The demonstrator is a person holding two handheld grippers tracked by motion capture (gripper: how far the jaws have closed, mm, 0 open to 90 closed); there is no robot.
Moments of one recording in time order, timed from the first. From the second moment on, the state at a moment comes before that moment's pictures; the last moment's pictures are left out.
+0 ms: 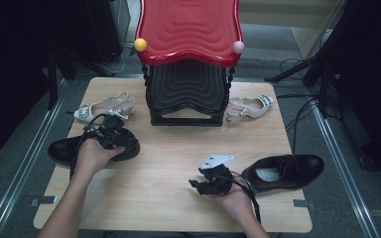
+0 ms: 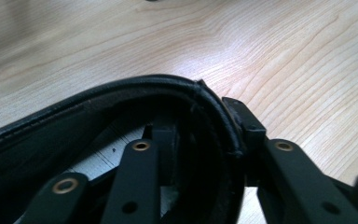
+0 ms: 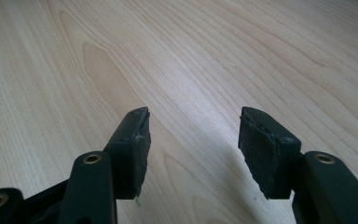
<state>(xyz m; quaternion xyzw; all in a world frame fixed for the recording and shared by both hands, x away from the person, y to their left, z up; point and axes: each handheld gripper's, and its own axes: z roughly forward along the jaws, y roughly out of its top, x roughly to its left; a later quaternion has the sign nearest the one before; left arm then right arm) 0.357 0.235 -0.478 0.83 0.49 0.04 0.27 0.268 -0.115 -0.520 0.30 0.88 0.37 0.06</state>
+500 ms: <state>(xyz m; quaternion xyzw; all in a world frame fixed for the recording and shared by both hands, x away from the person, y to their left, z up) 0.316 0.220 -0.443 0.84 0.47 0.10 0.25 0.270 -0.121 -0.516 0.30 0.87 0.38 0.07</state>
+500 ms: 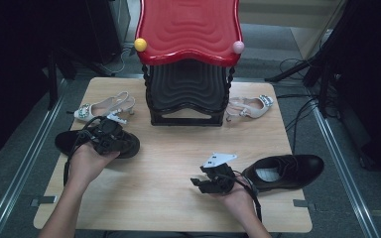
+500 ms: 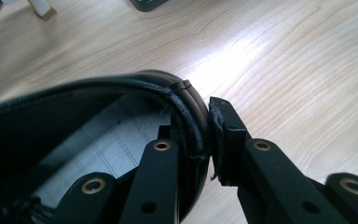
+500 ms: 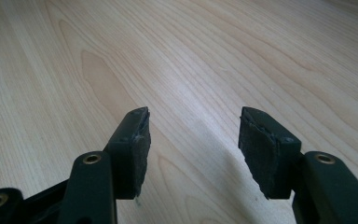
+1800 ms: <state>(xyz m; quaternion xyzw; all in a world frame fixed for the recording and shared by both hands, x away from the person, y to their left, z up) 0.287 0.065 -0.466 0.90 0.34 0.01 0.26 0.273 -0.144 -0.508 0.33 0.85 0.40 0.08</state>
